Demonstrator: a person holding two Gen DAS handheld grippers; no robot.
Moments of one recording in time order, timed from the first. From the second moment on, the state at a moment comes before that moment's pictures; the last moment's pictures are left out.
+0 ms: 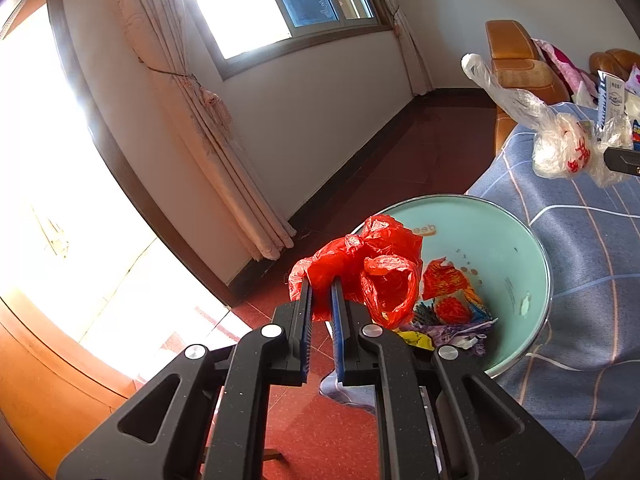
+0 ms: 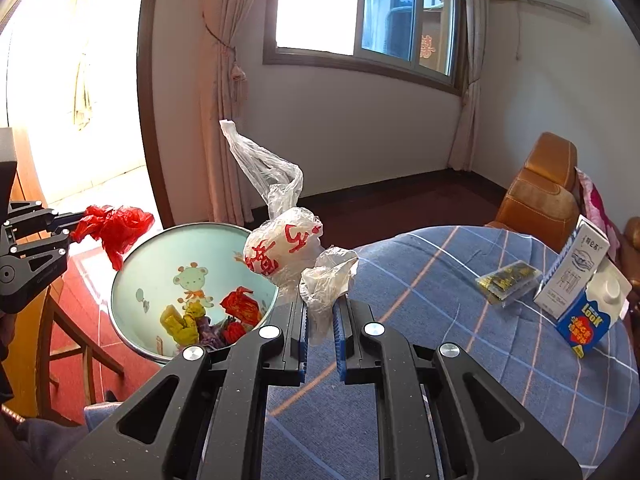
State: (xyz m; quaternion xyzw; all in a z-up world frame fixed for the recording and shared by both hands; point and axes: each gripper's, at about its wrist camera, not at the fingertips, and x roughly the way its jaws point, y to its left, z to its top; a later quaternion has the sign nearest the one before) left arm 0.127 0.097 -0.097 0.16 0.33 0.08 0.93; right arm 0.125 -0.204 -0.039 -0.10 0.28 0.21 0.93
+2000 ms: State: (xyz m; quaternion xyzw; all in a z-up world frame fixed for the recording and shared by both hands) left arm 0.132 0.101 -0.103 0.17 0.34 0.09 0.92; right arm 0.130 -0.151 -0.046 -0.15 0.29 0.27 0.91
